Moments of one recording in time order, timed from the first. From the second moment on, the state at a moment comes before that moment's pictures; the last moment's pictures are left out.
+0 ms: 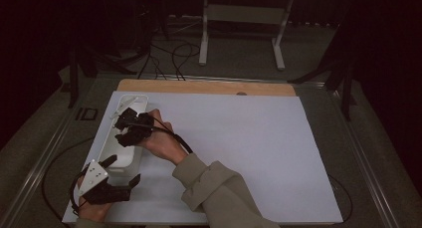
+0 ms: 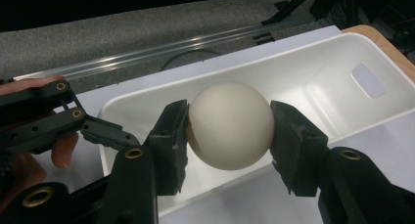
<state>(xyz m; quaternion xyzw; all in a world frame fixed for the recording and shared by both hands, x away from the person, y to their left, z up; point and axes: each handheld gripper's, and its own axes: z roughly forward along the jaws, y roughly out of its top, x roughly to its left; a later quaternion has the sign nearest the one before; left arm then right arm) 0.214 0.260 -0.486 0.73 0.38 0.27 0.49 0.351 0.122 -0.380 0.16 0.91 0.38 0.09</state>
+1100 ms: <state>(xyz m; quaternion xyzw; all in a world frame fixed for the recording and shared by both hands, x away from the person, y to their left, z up) 0.214 0.260 -0.486 0.73 0.38 0.27 0.49 0.350 0.130 -0.380 0.17 0.90 0.39 0.07</state>
